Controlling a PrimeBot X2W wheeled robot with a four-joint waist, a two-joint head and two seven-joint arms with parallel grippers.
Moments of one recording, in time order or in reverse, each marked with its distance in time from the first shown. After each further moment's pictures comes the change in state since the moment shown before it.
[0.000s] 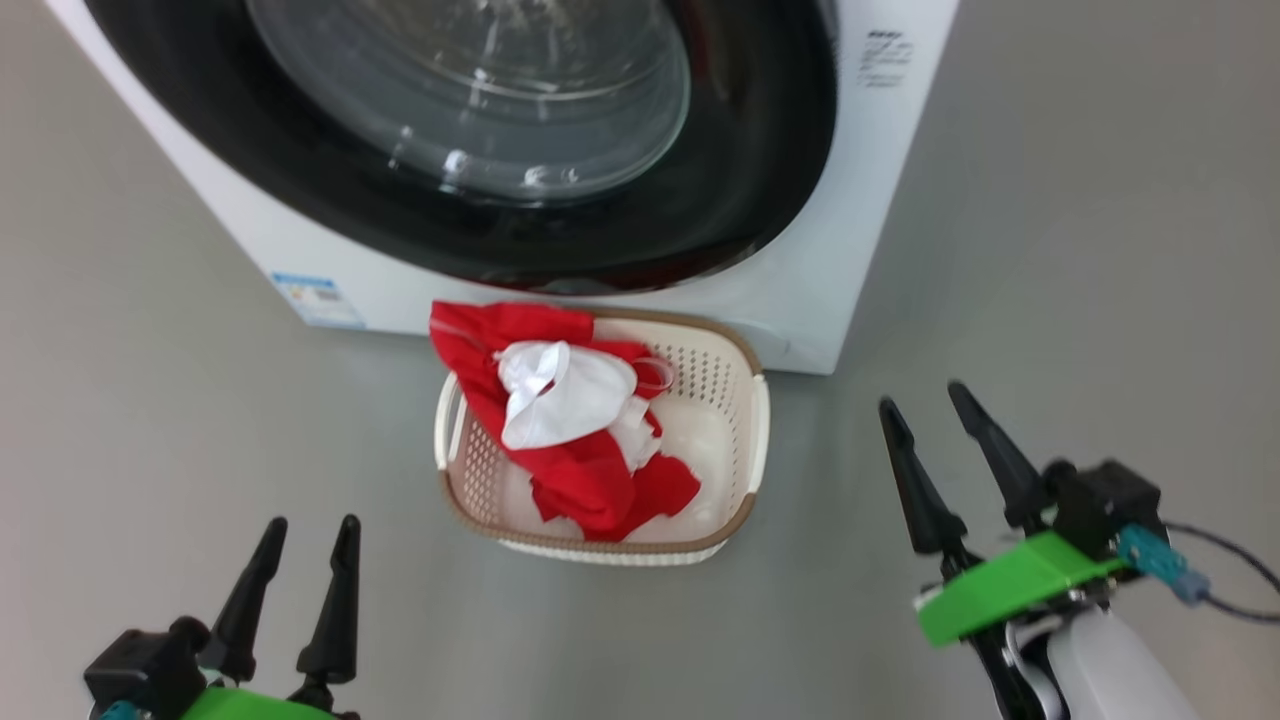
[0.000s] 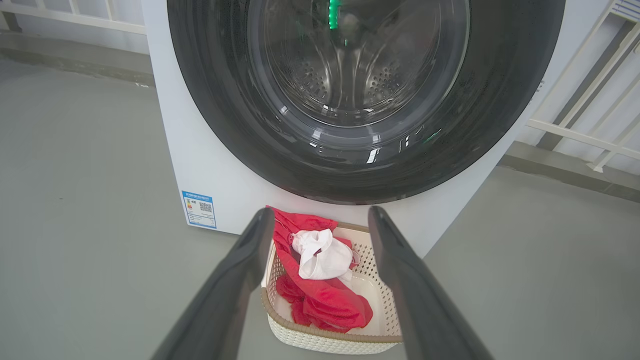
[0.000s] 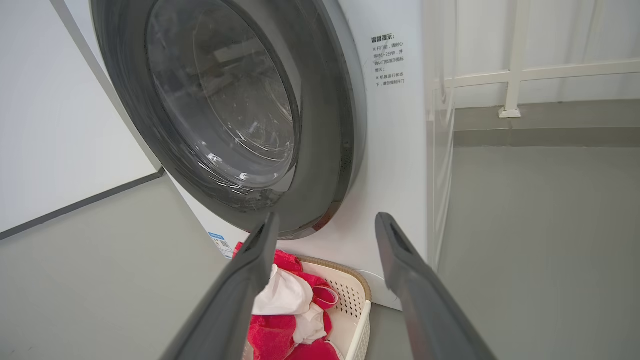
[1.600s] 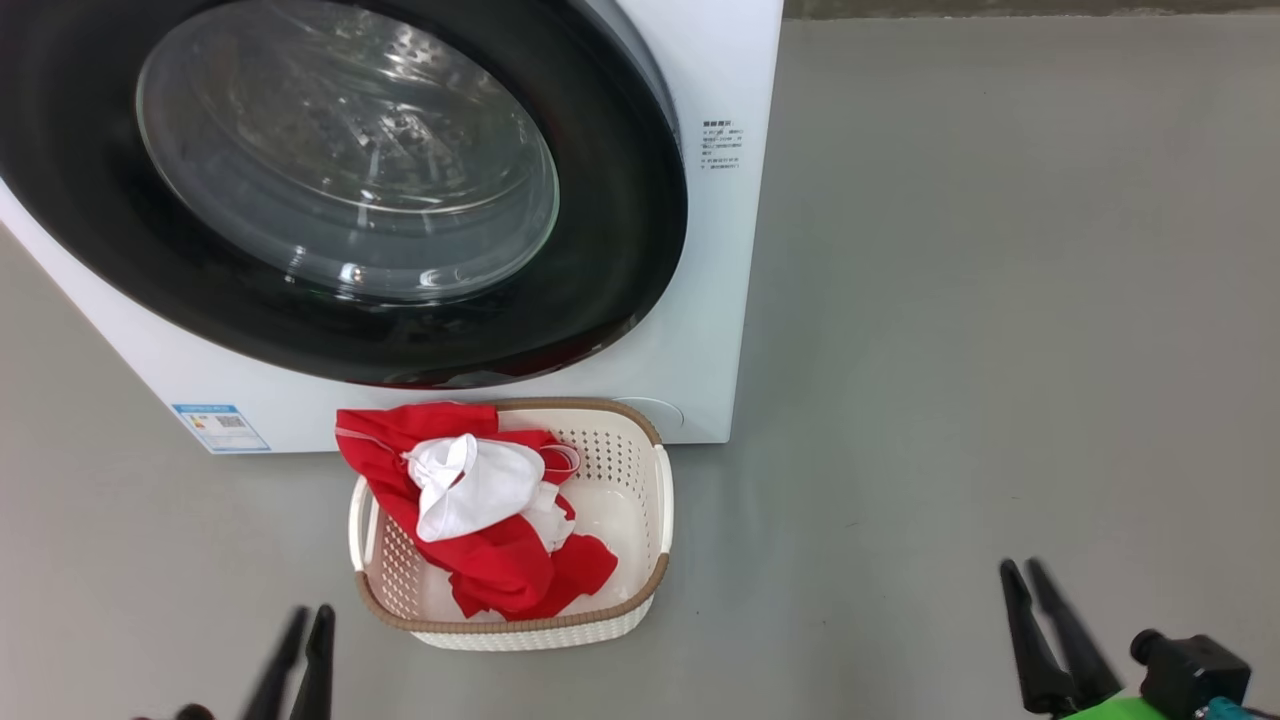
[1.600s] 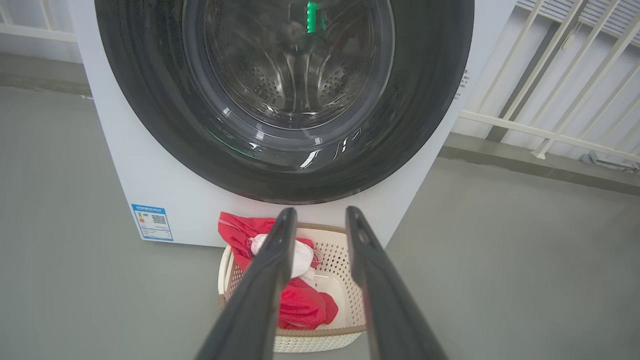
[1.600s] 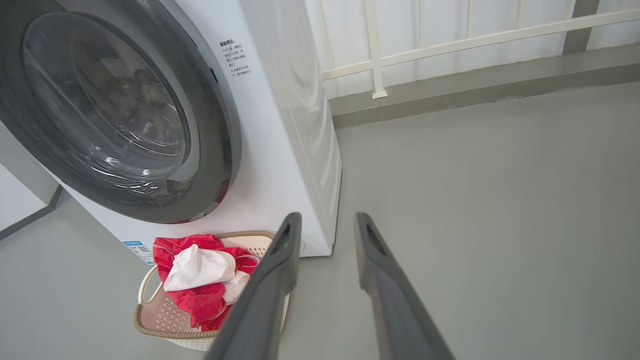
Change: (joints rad) left arm 0.162 -0.003 0.037 -0.050 0.041 -0.002 0.002; right arm 0.346 0.030 -0.174 -0.089 0.011 0.000 0.001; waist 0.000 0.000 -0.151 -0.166
